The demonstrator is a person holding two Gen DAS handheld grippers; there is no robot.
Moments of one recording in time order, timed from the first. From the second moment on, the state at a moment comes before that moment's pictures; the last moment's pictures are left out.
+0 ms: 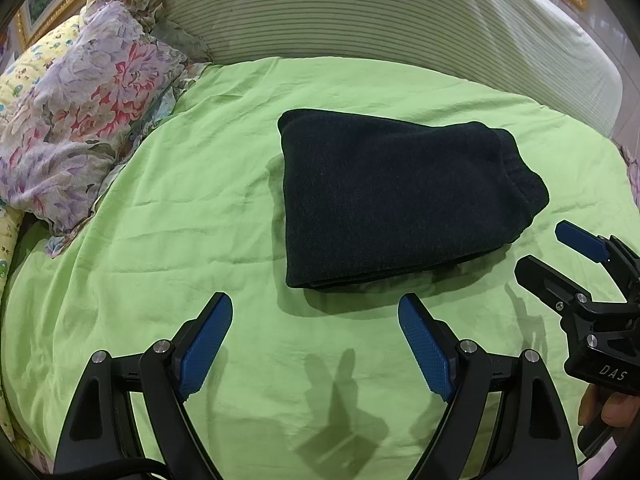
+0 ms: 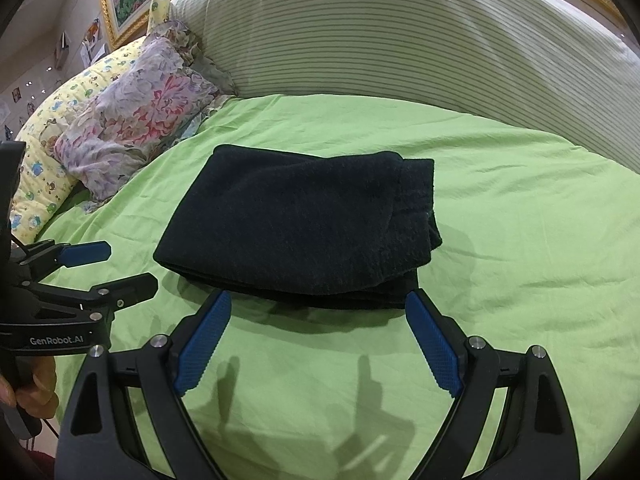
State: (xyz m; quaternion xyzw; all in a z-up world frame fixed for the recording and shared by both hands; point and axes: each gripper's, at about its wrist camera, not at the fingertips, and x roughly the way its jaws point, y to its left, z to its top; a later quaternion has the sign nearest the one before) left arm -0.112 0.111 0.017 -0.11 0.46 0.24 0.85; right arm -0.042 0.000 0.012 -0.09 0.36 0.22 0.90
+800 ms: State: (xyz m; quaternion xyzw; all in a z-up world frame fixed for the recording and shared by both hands) left arm -0.109 0.114 0.024 -0.11 0.45 0.24 0.85; right arm -0.039 0.001 0.019 -0.09 0.35 0.22 0.90
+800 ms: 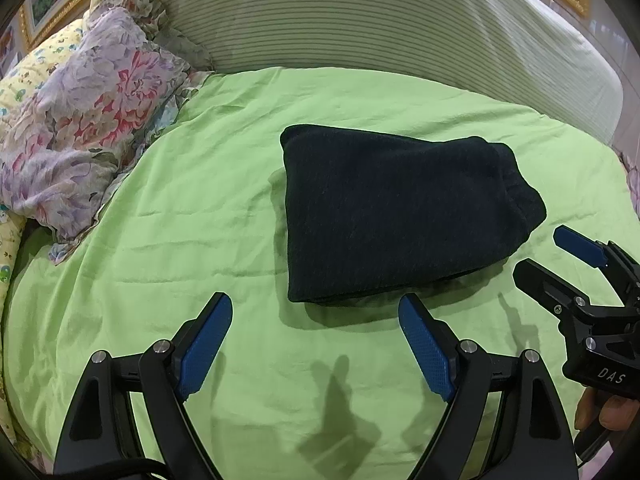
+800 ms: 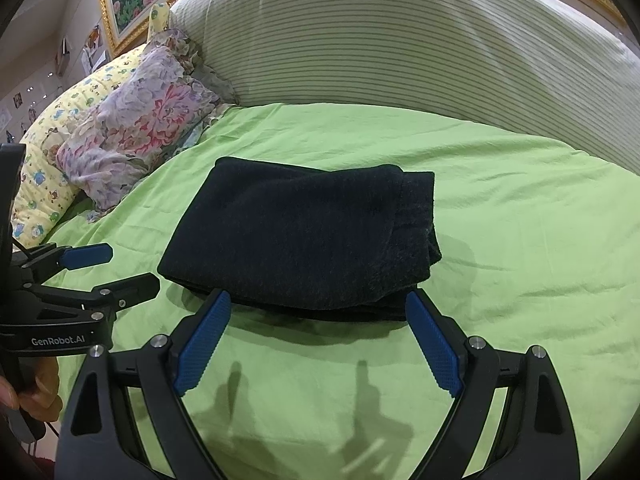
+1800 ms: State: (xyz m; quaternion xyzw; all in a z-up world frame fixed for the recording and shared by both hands) left arm -0.086 0.118 0.035 -0.11 0.43 0.25 0.86; right arm -0.023 -0.021 0.034 -0.06 0.34 0.22 0.91
